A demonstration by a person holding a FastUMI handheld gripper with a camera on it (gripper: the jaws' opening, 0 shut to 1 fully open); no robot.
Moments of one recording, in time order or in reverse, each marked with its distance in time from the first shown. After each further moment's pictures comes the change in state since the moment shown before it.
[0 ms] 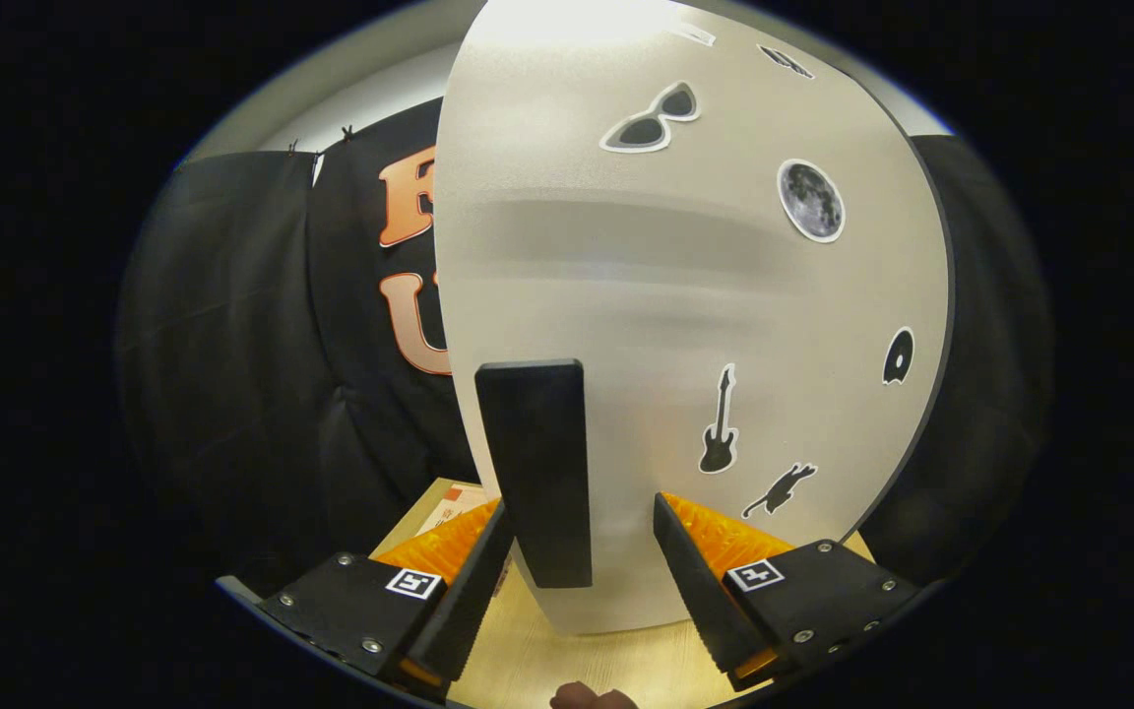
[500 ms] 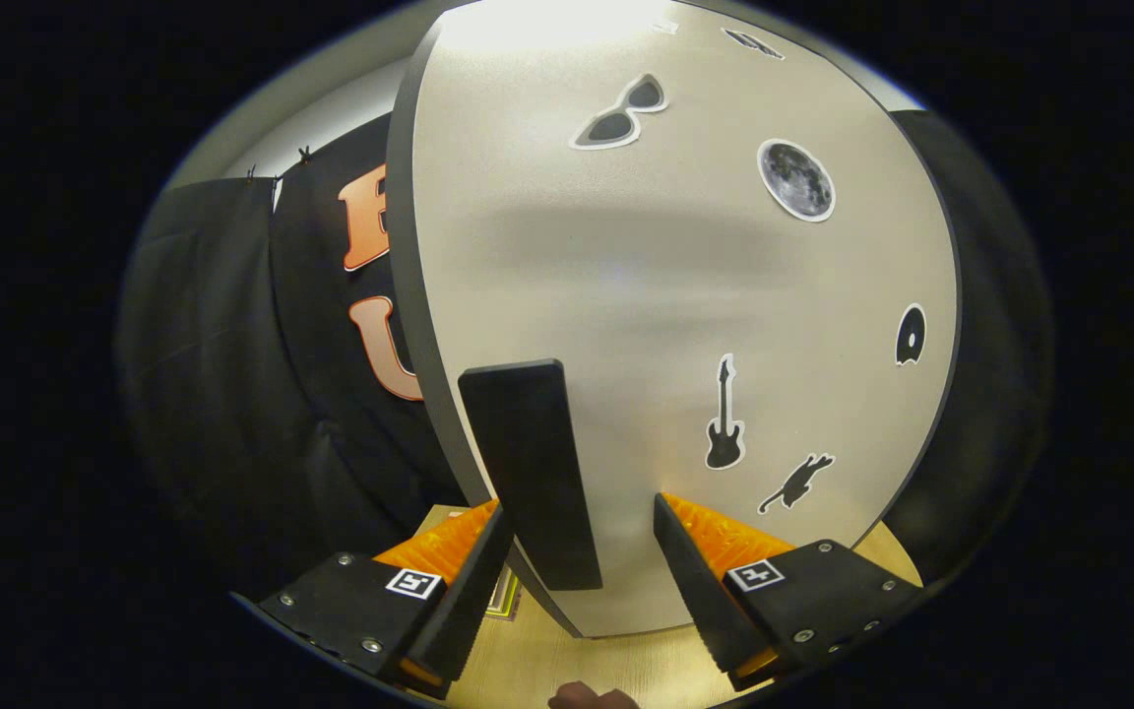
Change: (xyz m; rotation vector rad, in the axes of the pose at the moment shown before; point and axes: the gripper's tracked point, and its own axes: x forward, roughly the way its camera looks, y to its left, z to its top) arm 0.011 0.001 0.001 0.093 -0.015 -0.070
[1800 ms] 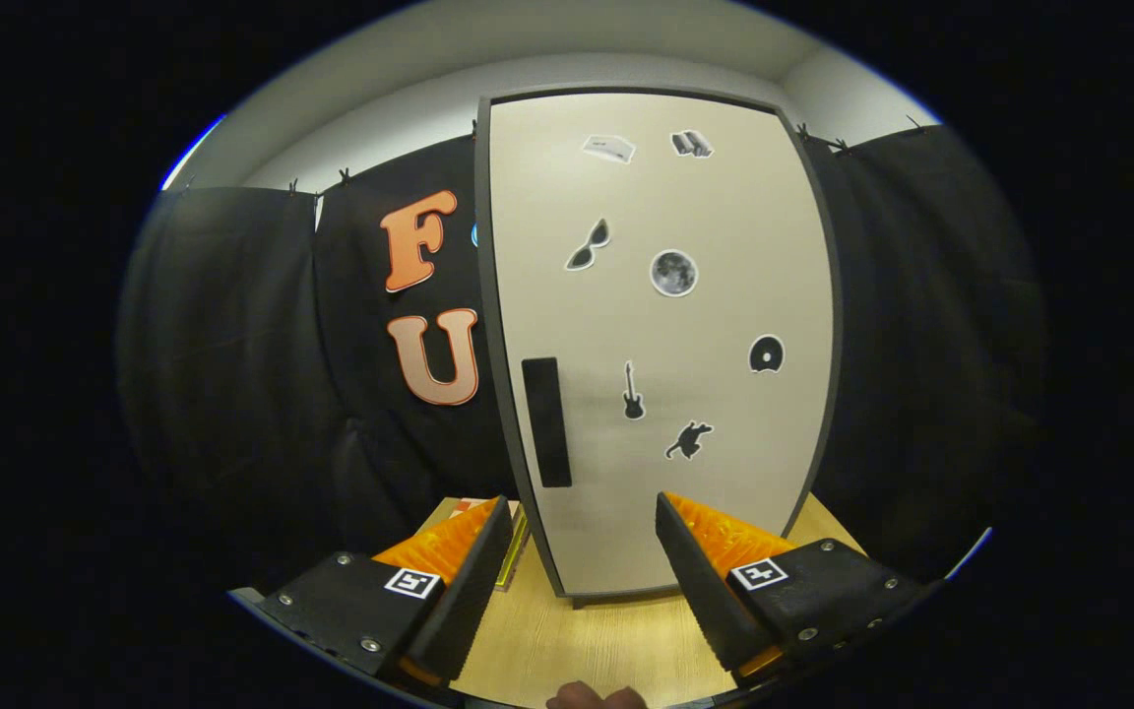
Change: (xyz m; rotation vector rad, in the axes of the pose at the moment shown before) arm -0.184 -0.039 -0.003 -0.034 -0.110 0.021
